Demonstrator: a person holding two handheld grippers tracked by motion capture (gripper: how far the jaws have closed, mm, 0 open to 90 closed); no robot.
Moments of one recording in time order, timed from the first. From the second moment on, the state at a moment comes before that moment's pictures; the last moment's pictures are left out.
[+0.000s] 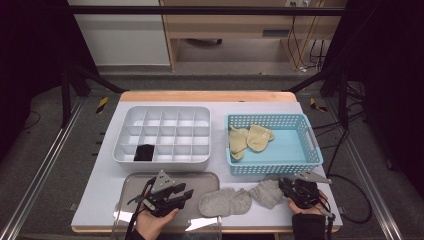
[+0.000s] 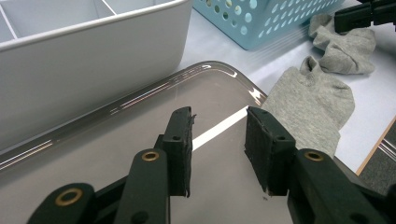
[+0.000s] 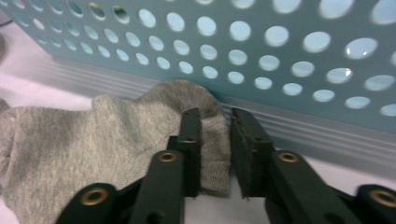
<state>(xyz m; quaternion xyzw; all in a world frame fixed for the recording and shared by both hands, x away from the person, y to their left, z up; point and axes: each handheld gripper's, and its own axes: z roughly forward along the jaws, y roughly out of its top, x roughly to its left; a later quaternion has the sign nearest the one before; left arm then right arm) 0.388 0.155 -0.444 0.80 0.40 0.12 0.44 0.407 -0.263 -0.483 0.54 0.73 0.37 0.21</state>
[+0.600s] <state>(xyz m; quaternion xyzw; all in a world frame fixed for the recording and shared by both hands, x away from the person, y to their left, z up) 0.388 0.155 -0.444 0.80 0.40 0.12 0.43 0.392 -0.273 -0.471 0.54 0.72 0.36 0.25</state>
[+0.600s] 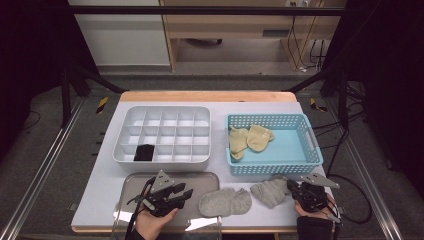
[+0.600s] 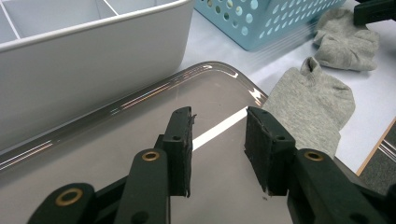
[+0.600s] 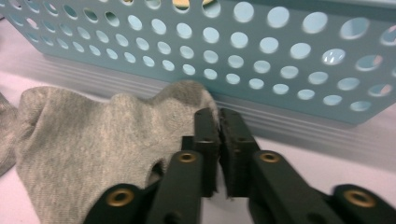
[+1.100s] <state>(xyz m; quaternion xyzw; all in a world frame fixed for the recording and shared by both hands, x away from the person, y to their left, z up) 0.386 0.157 -0.440 0.79 0.40 0.13 0.44 0.368 -0.235 -0.469 0.43 0.77 0.43 0.19</state>
